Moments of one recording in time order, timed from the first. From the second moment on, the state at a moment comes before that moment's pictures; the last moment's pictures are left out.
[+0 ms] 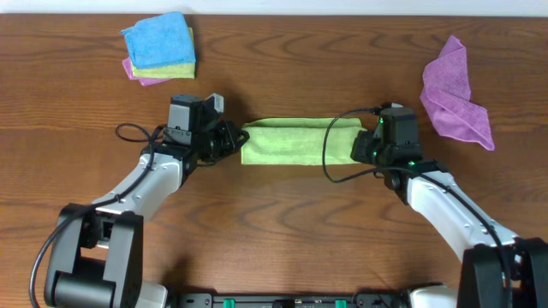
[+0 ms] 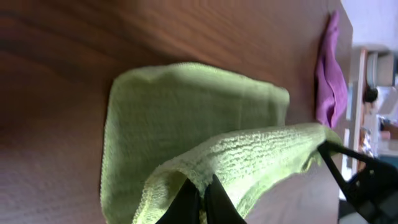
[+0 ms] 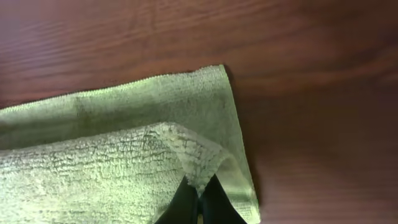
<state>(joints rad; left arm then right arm) -0.20 1.64 0.83 -0.04 0.58 -0.67 0.18 1.50 0.74 -0.12 -0.03 0.39</state>
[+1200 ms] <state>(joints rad) -0.20 1.86 0.83 0.29 0.40 -0.78 0.18 1.71 0.74 0.14 0.09 0.40</state>
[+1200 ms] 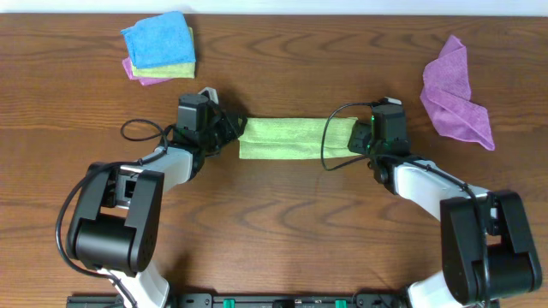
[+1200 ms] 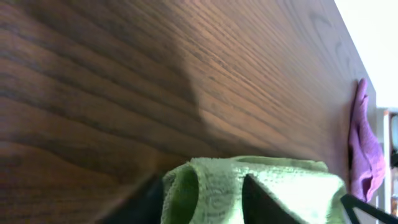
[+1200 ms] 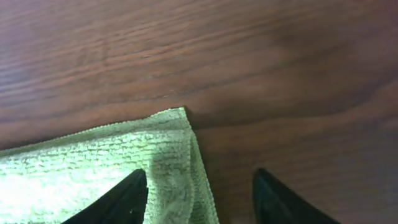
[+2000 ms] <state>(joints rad) -0.21 1.75 0.83 0.22 0.53 -0.85 0.09 1.37 0.72 -0.28 -0.12 0.75</state>
